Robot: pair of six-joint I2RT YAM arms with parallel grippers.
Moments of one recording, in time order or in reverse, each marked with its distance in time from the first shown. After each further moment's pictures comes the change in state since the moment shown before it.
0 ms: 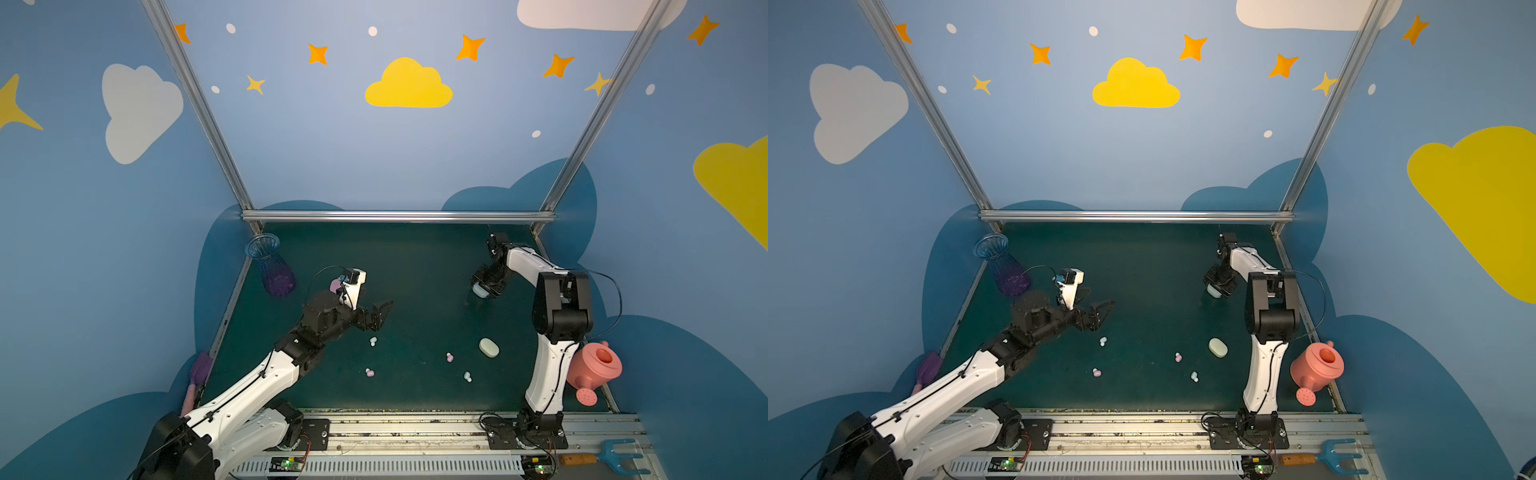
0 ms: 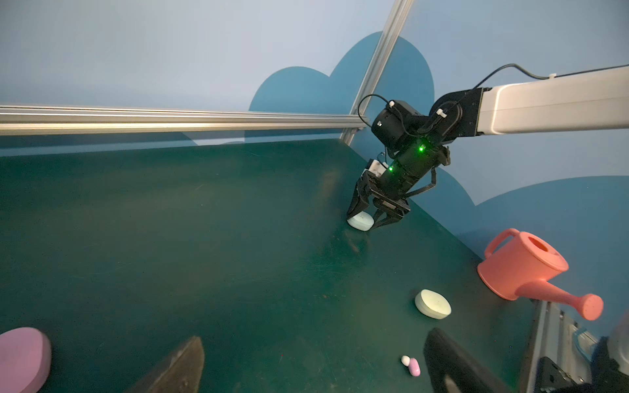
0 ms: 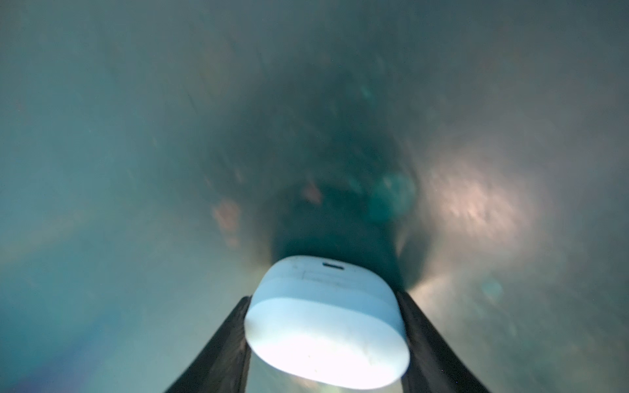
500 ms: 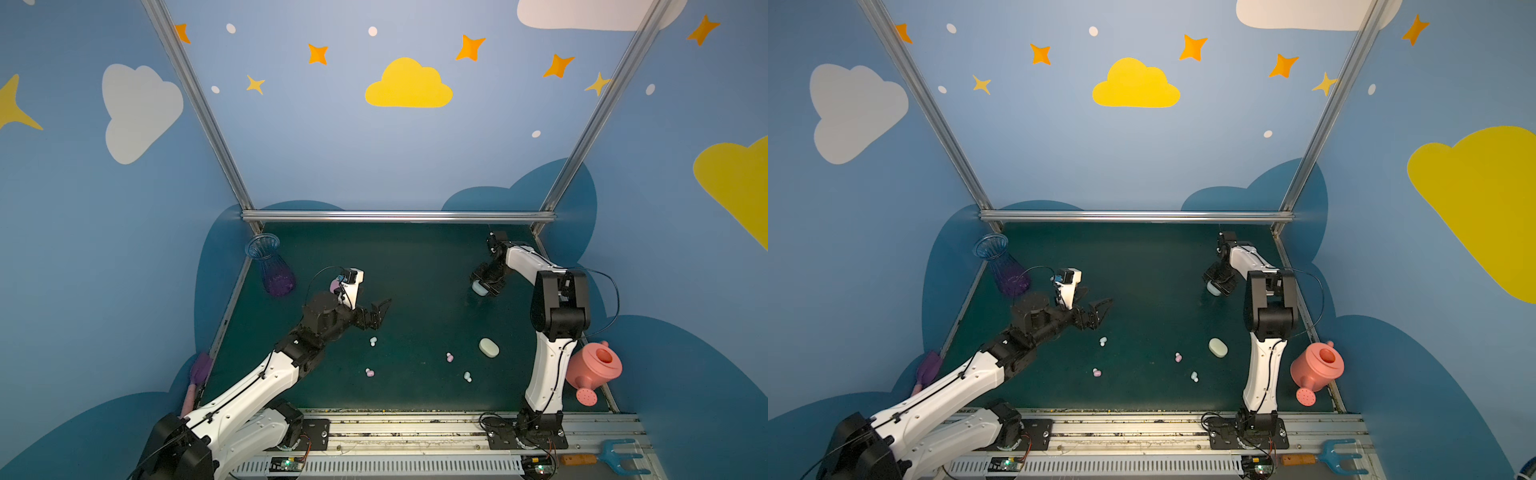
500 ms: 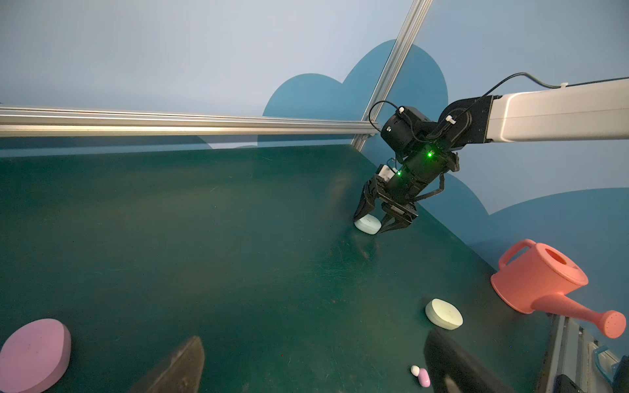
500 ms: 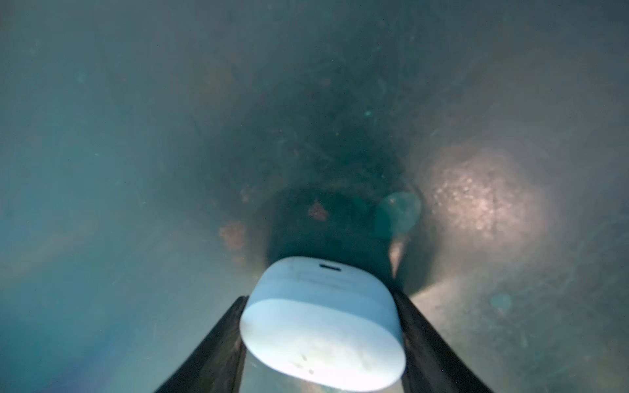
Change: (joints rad) left arm -0.002 -0.021 -0.023 0.015 -0.080 -0.026; right arm -0.007 0.068 0.077 -0.005 0.013 0.056
